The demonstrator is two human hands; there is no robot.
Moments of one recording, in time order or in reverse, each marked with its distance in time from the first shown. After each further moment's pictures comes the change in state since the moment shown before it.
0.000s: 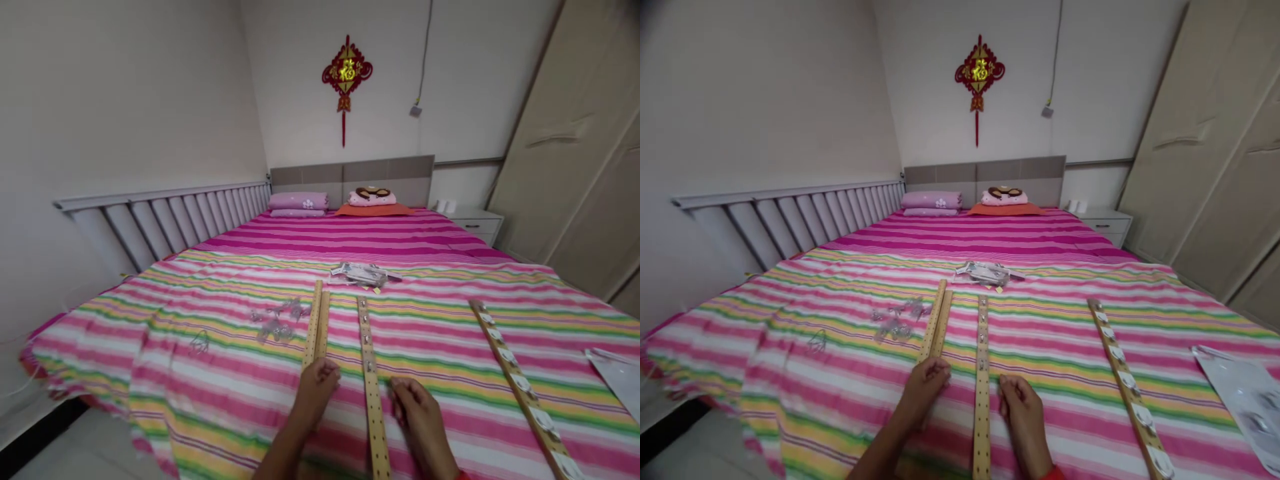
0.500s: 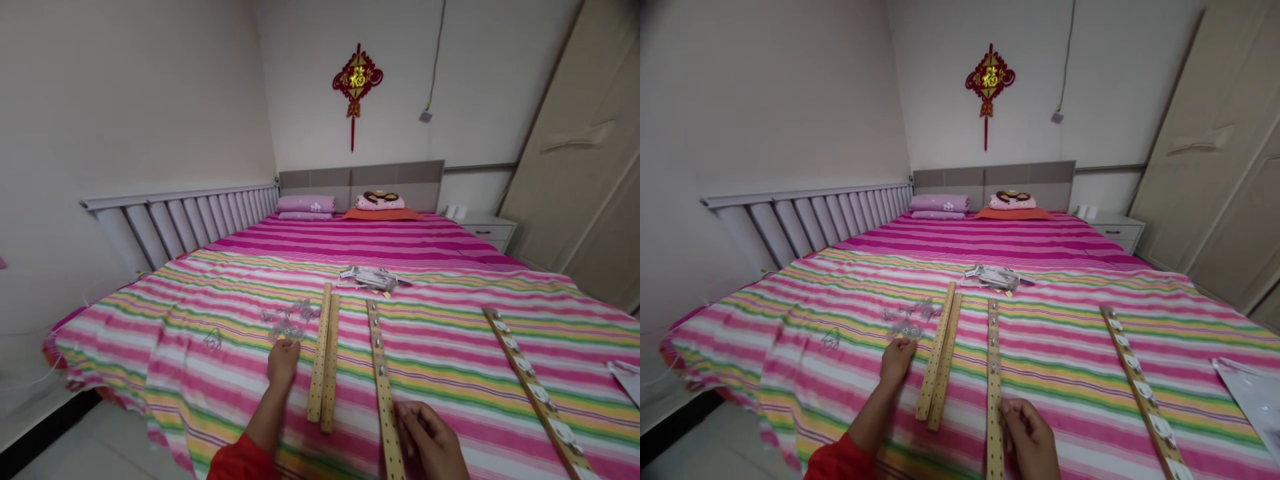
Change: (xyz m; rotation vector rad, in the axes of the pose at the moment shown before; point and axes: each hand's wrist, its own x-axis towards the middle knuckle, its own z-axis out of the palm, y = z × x) left_hand 0.050 -0.005 -0.090 0.304 0.542 -0.107; right_hand -0.040 -0.010 0.003 -0.163 -0.131 -0.002
